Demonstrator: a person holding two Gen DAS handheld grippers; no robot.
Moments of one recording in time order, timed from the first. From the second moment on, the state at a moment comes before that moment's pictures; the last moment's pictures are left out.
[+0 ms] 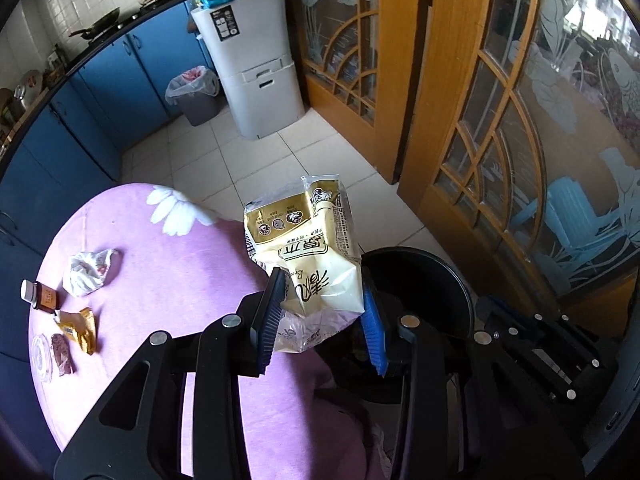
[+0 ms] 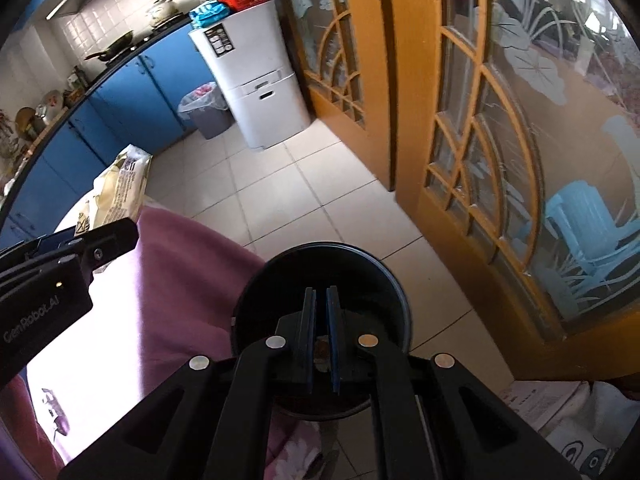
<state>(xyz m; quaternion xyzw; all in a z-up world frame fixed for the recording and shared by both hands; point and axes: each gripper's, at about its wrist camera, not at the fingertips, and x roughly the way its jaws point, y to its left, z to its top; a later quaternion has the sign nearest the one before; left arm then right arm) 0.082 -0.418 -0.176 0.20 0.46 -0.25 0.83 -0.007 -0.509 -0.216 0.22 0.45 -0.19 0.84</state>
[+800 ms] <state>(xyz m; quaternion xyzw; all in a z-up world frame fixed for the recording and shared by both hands) 0.098 -0.310 -0.164 0.16 0.47 -0.15 0.85 0.011 -0.465 -0.199 0.21 0.43 -0.14 0.86</state>
